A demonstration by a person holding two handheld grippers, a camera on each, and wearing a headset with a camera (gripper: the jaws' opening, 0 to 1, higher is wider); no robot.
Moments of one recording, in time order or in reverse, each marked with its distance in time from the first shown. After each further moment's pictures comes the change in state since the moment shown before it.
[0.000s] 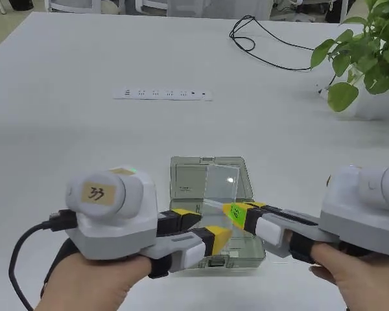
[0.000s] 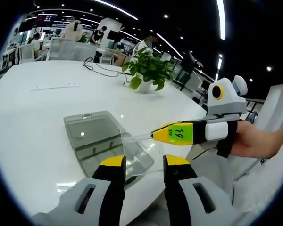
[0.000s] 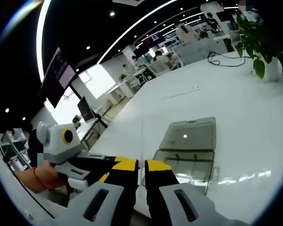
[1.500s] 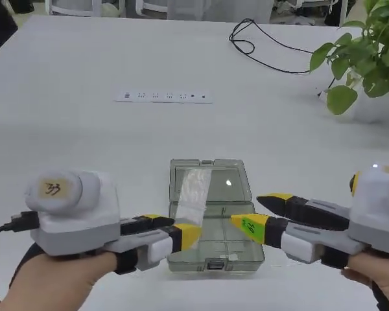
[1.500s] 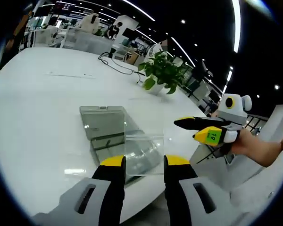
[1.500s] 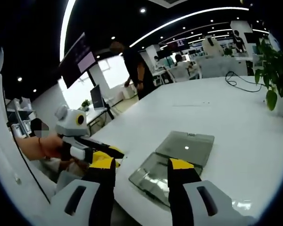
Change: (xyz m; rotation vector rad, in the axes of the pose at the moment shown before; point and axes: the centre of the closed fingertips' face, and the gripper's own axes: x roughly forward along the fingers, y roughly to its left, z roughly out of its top) left arm -0.018 0.028 -0.002 -0.149 -0.017 0.043; right arm -0.017 -0.012 0.008 -0.241 0.005 0.088
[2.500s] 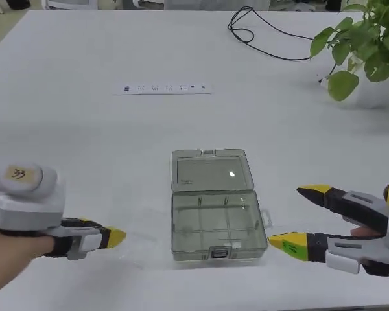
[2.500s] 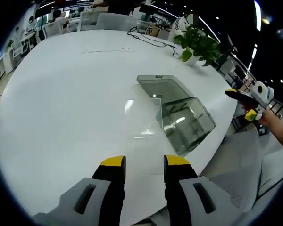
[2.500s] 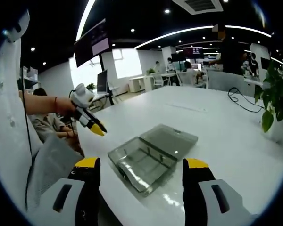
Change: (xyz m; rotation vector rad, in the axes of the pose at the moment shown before) left arm -0.053 0.122 -0.039 0.024 0.242 0.255; right arm -0.031 -0.037 -0.028 -0.246 0.031 0.012
